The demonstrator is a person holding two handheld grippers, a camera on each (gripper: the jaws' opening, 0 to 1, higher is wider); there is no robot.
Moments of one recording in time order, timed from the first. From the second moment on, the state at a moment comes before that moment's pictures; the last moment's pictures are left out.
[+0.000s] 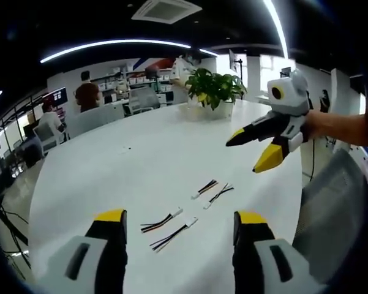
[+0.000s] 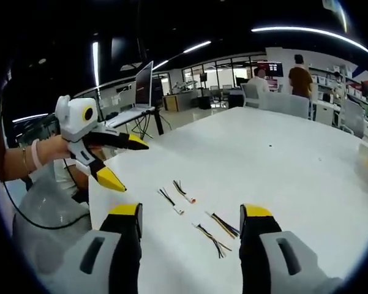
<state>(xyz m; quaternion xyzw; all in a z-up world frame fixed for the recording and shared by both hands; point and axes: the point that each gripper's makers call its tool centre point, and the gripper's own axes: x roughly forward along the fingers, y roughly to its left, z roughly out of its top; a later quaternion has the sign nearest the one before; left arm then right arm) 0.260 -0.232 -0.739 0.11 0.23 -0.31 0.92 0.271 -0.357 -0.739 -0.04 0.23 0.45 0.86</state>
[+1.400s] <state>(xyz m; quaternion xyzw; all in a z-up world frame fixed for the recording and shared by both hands) 0.289 -0.235 -0.762 0.12 0.24 -0.33 0.91 0.296 -0.348 -0.758 -0.05 0.24 0.48 0.85</state>
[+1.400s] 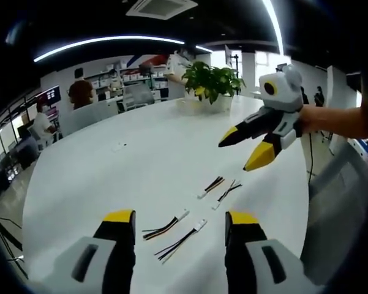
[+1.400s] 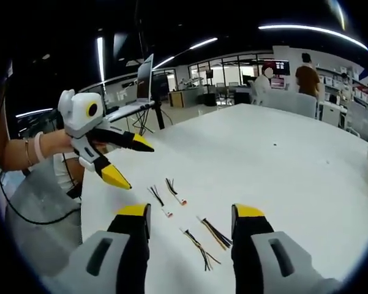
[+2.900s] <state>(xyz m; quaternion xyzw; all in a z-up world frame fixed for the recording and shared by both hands) 0.307 -0.251 -0.797 0.13 0.26 -0.37 0.88 0.311 -0.333 -0.797 -0.09 0.26 0.51 0.81</state>
